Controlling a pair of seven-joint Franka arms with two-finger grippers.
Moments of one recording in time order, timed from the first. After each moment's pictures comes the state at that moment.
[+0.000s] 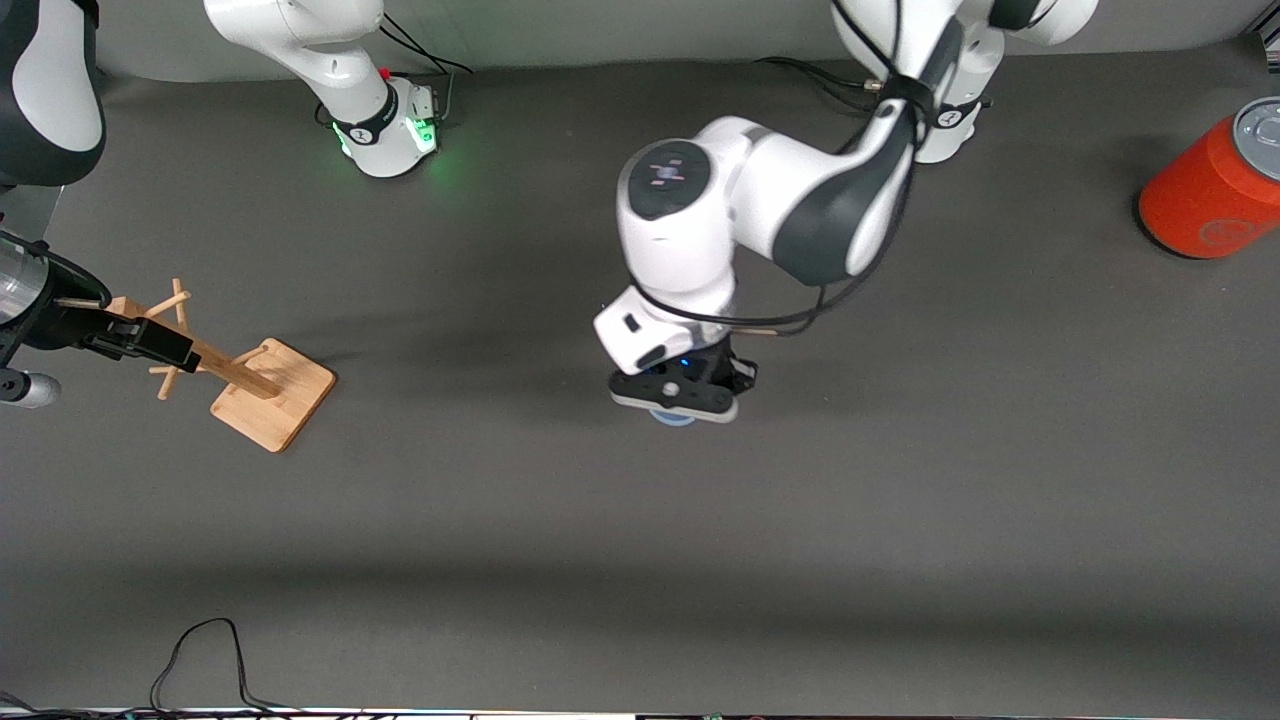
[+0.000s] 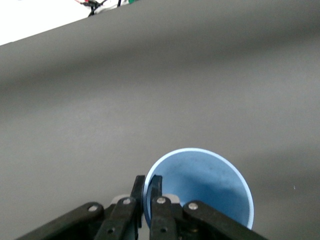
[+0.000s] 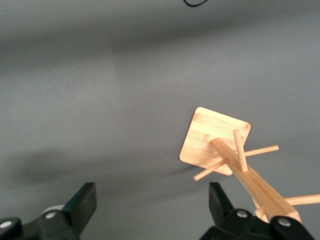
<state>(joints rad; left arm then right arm) -0.75 0.59 0.09 -1.25 0.15 2.02 -0.51 0.05 0.09 -0.08 -1.62 0.00 1.73 0.18</state>
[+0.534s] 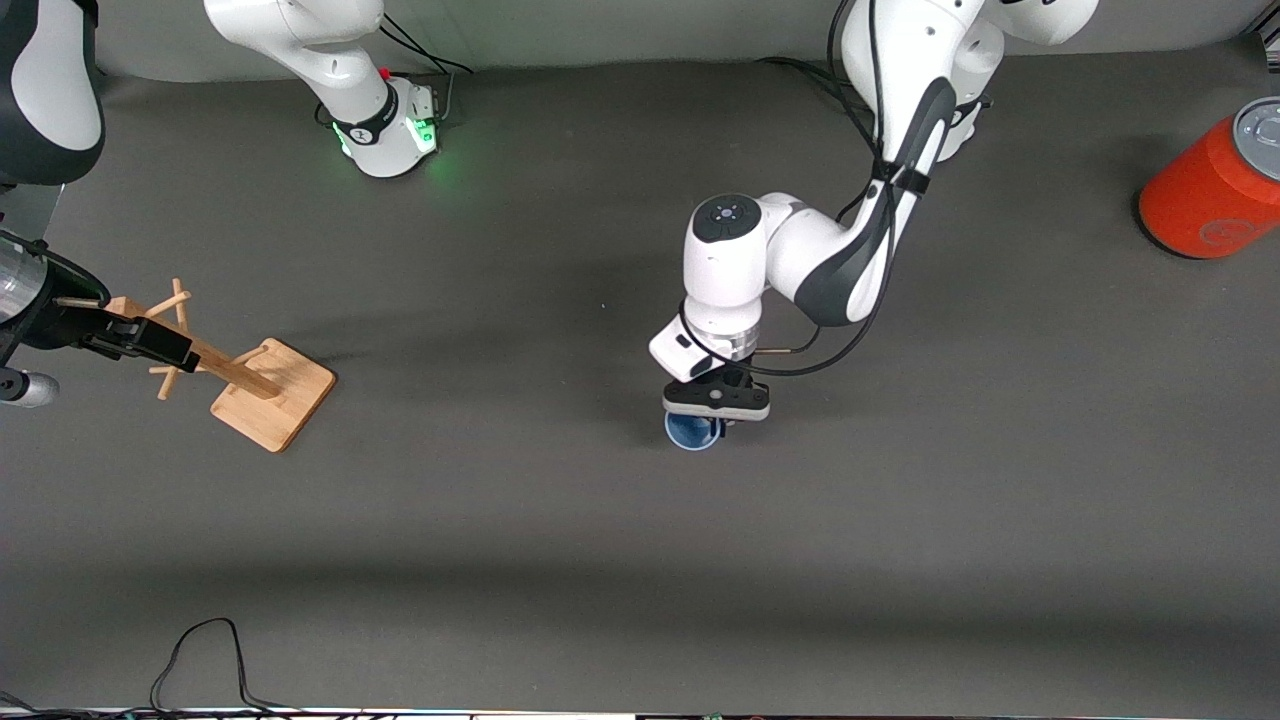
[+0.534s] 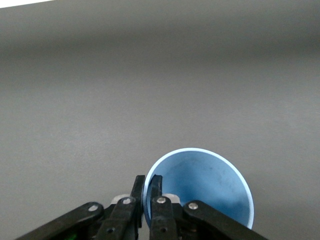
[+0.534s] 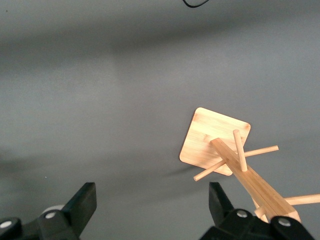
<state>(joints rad) -0.75 0.54 0.12 -1.75 0.41 2.59 -0.90 0.05 0.09 -0.08 -1.62 0.00 1.73 0.18</state>
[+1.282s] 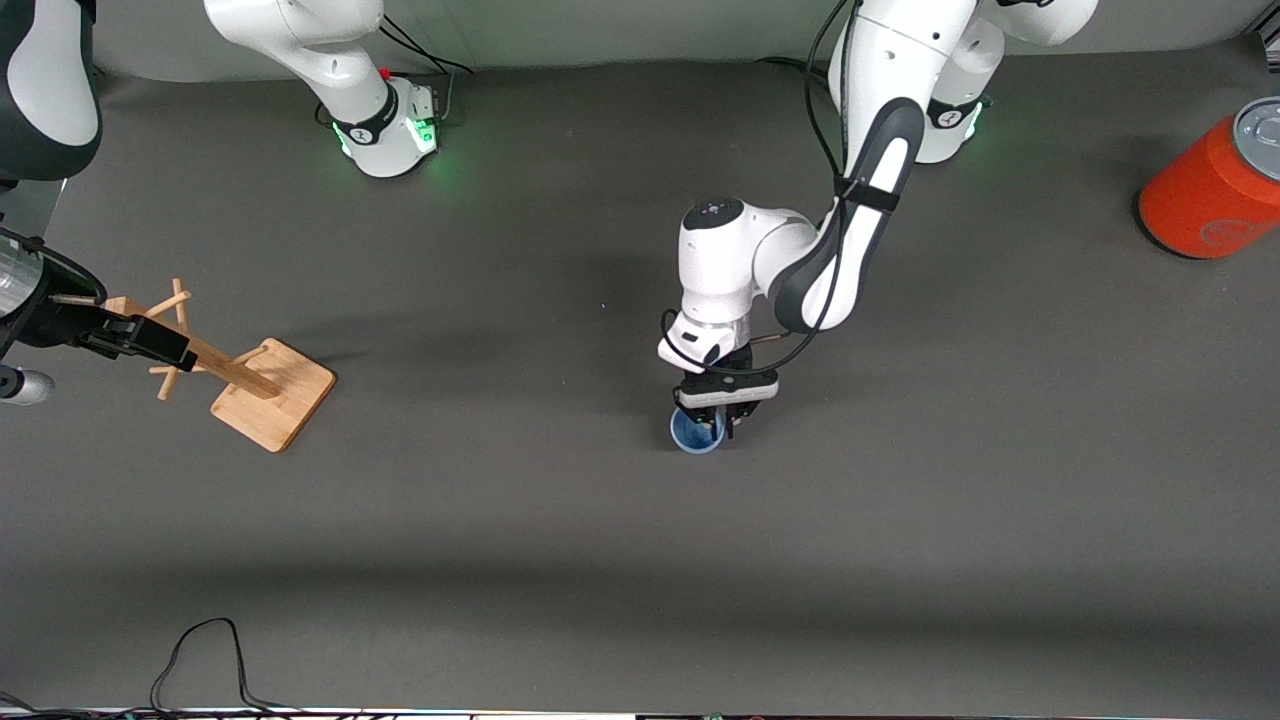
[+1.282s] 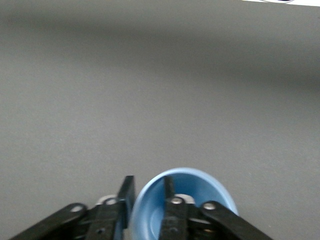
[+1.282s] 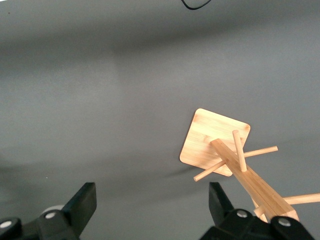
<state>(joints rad) -0.78 0.58 0.12 -1.80 0.73 2.67 -1.45 0.05 0.08 -0.08 -1.62 0.00 1.73 0.18</state>
